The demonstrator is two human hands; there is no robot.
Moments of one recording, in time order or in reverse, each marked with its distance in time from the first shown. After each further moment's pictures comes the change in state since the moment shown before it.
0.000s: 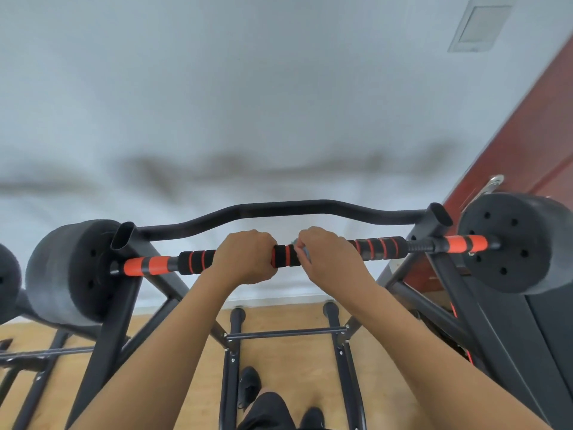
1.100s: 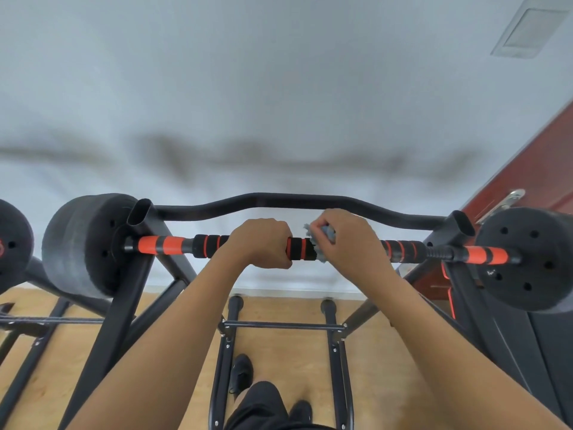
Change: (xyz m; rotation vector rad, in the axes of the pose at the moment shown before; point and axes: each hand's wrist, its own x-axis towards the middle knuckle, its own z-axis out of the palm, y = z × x) left_hand 0.008 -0.008 -0.010 -0.108 -0.167 0.035; right_hand 0.011 0.004 -0.010 0.226 0.118 0.023
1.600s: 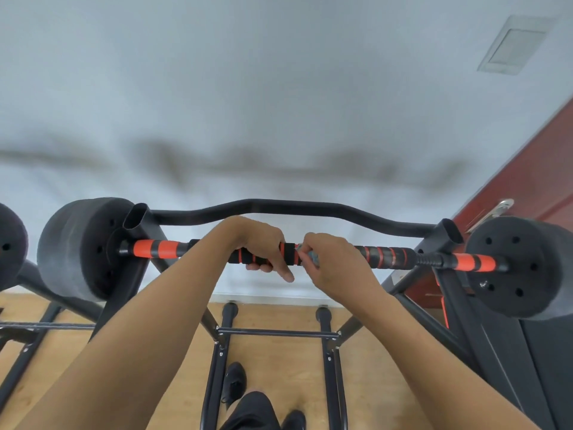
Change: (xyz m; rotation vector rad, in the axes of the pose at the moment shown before) left_hand 0.014 -0.010 -0.030 -0.461 -0.587 0.071; right_hand -0.018 -0.008 0.006 -0.116 -0.160 -0.053
